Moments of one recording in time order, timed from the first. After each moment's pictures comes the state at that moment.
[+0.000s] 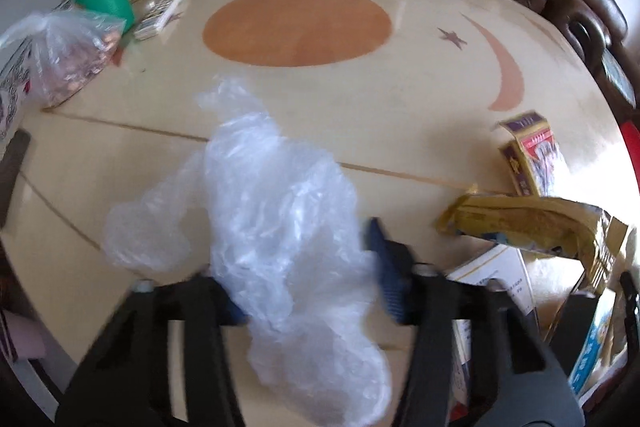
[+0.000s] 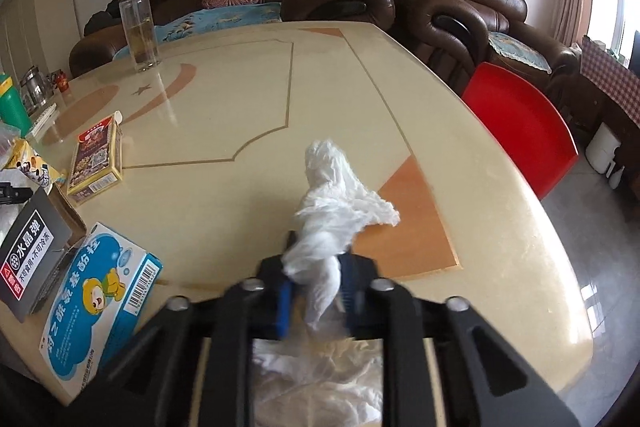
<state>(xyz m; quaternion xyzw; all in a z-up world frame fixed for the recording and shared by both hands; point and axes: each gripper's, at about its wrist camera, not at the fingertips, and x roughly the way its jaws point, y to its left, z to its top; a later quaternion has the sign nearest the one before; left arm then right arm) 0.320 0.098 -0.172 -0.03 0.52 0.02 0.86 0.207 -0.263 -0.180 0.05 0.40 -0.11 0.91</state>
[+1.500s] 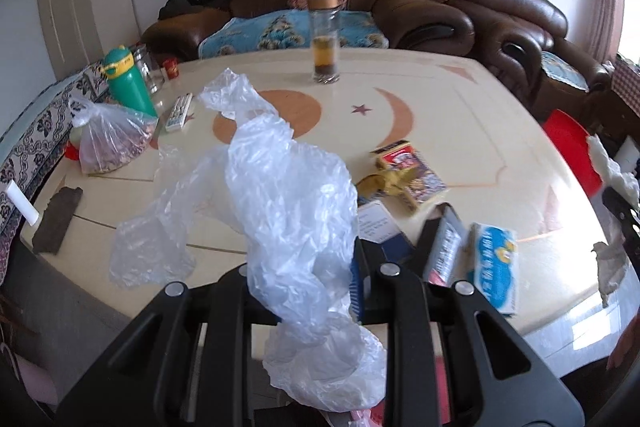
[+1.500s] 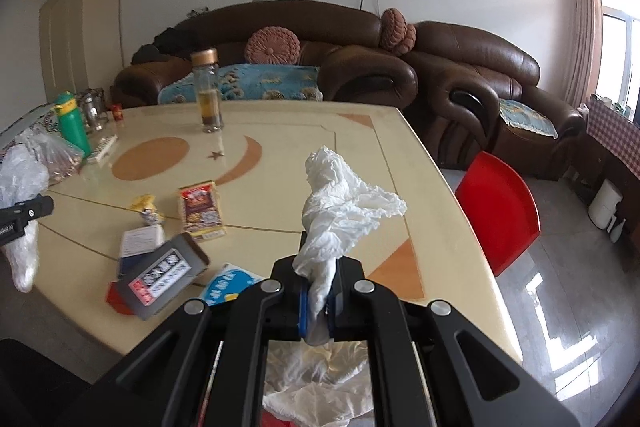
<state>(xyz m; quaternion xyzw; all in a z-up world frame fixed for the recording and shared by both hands) 0.173 0.050 -0.052 0.04 0.38 -0.03 0.92 0.127 -0.210 -0.052 0.01 0.30 -0.06 0.95</state>
